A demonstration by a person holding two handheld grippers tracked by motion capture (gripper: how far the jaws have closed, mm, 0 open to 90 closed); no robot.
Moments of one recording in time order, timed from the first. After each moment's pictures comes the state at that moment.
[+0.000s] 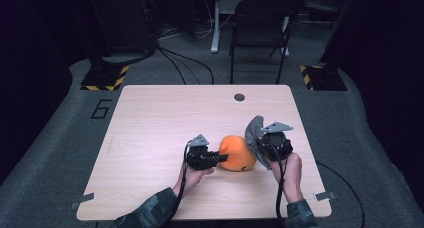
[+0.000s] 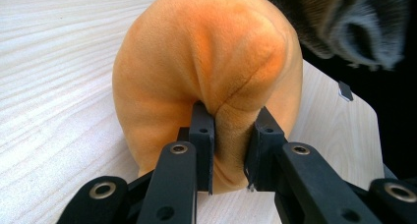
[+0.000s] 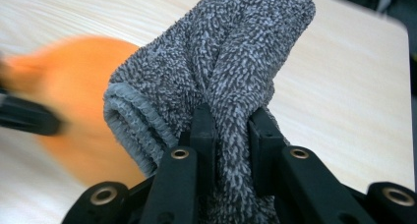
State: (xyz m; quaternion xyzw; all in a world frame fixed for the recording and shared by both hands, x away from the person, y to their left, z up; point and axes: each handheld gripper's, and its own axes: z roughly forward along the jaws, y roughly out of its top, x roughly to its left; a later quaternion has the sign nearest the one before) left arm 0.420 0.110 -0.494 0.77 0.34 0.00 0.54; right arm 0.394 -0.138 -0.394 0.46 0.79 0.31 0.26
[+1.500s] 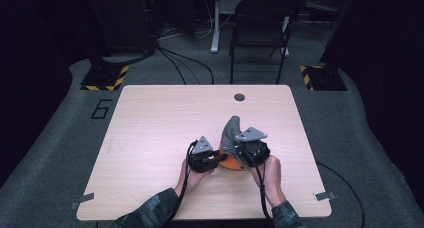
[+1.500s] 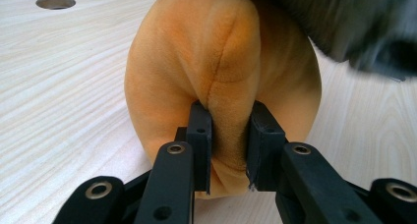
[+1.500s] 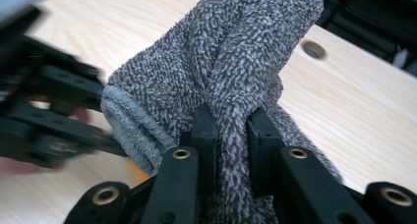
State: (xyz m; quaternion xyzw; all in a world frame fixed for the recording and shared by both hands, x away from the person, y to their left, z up) left arm 0.414 0.104 -0.497 0.79 0.29 0.10 0.52; right arm 0.383 -0.079 -0.404 0.37 0.82 0.33 0.28
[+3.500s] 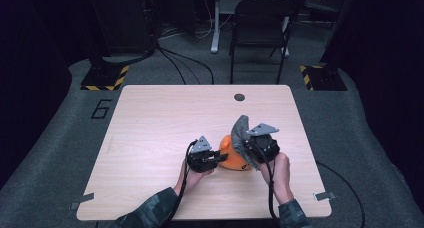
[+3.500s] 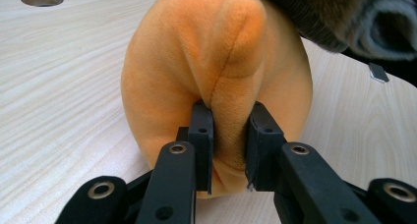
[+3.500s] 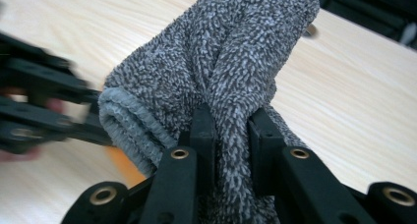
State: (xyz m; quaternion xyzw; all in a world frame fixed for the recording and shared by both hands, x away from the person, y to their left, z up) left arm 0.416 0.107 -0.499 0.79 0.29 0.08 0.54; right arm 0.391 -0.105 -0.396 0.41 0.81 0.33 0.25
